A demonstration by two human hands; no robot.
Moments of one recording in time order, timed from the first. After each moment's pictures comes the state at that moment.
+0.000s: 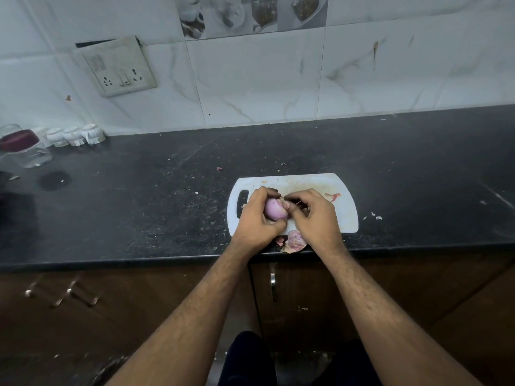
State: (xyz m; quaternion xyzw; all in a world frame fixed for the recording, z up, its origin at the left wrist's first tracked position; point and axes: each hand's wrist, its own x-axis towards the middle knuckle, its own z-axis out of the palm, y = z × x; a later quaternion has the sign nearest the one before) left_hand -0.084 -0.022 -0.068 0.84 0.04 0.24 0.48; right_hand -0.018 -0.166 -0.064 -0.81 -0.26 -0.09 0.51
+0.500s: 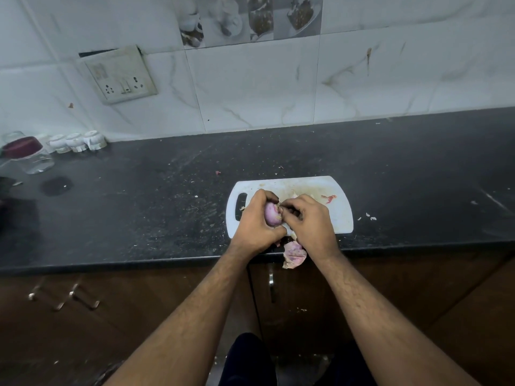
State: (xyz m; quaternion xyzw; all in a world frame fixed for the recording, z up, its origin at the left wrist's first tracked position) left_hand -0.089 -0.030 -0.064 0.83 0.04 0.22 0.51; right_hand -0.027 -0.166 -0.067 -0.80 -0.29 -0.11 0.51
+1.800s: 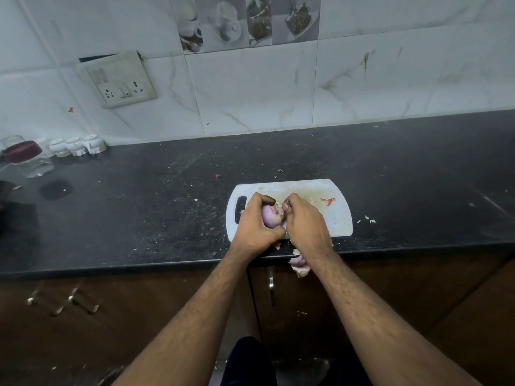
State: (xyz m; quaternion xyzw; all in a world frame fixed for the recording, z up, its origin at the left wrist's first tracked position) left_hand -0.096 -0.037 -0.053 0.81 0.10 0.19 0.54; right_hand -0.026 -0.155 -0.062 -0.89 -0.25 -0.11 0.36
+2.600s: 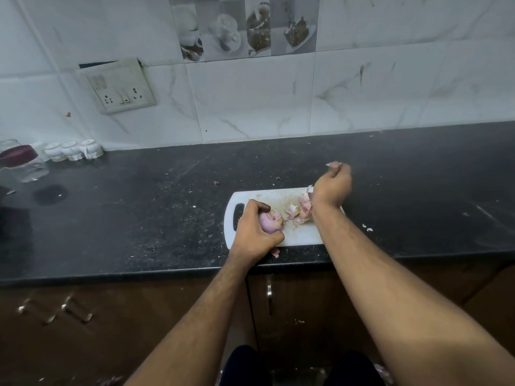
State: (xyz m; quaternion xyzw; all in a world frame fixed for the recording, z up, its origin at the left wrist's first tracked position) left_hand -0.094 -0.034 -0.052 0.82 0.13 0.20 0.52; right_hand 0.066 -0.143 -0.019 -0.69 0.08 -0.22 0.68
